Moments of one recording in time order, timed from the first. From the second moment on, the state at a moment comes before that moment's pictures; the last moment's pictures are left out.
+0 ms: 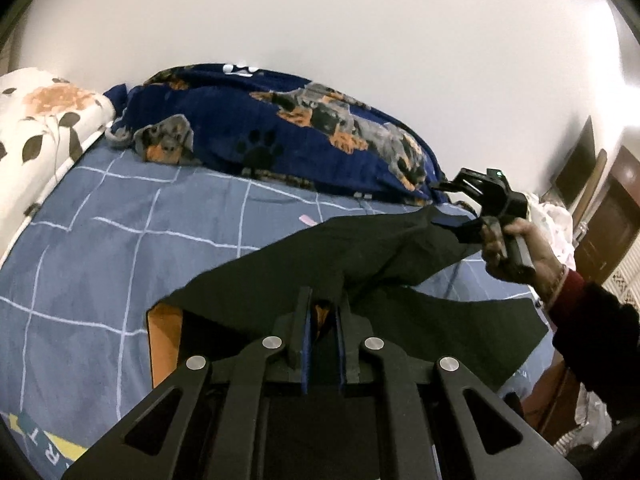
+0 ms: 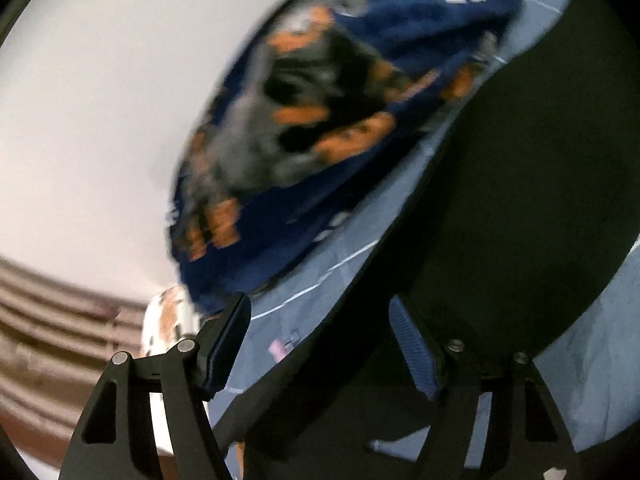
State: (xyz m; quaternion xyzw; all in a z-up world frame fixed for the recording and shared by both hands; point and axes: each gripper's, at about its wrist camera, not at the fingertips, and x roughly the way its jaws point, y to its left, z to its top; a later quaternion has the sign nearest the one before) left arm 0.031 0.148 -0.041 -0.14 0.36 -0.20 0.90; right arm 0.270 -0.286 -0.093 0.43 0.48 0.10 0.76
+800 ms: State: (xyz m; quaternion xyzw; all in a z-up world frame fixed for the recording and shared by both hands) left arm -0.017 0.177 -0.067 -0.09 0.44 -0.17 0.88; right arm 0.002 -0.297 -0.104 0.44 0.47 0.10 0.76
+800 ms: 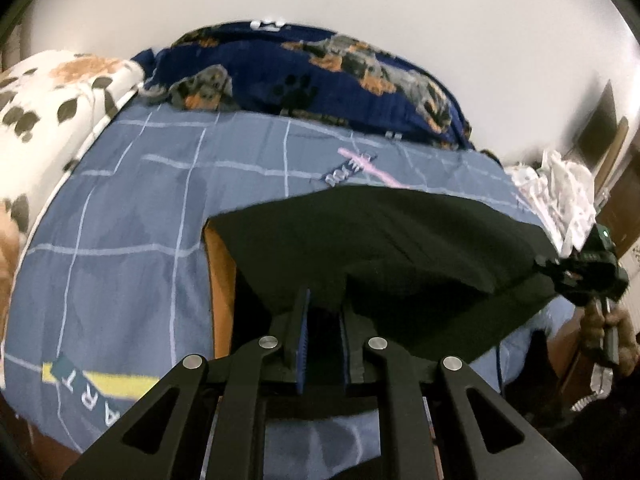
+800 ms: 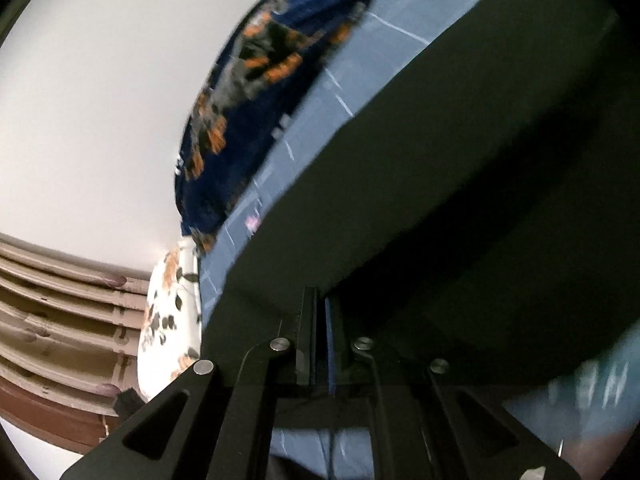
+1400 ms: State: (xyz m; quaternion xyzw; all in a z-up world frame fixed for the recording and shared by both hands) left arm -0.043 0.183 -0.102 -0.04 0.46 -0.14 0.88; right arm -0.052 -0.297 -0.167 0.49 0.51 0.06 0.71
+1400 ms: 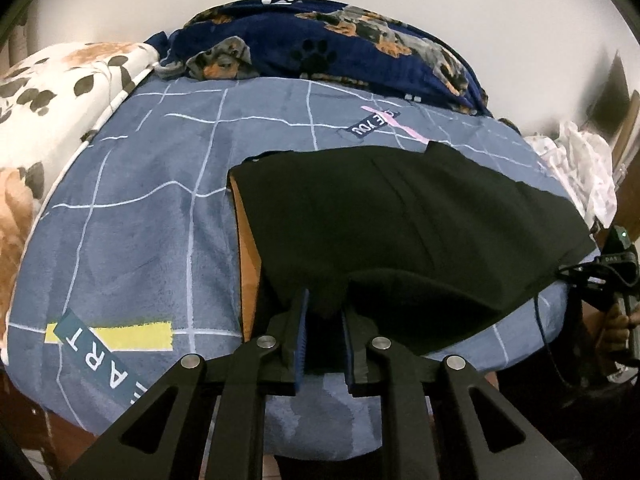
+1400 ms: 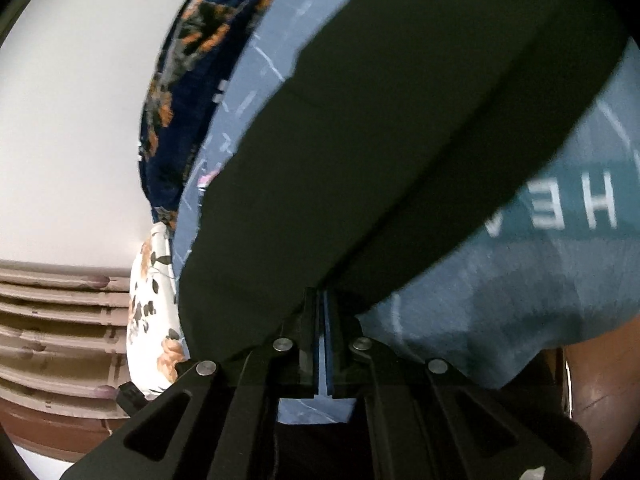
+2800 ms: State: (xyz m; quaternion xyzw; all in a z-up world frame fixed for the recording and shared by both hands) left arm -0.018 0.097 -0.124 -0.01 0.49 -0.16 0.86; right arm -0.070 -0.497 -0.165 0.58 0.33 -0.04 0.74
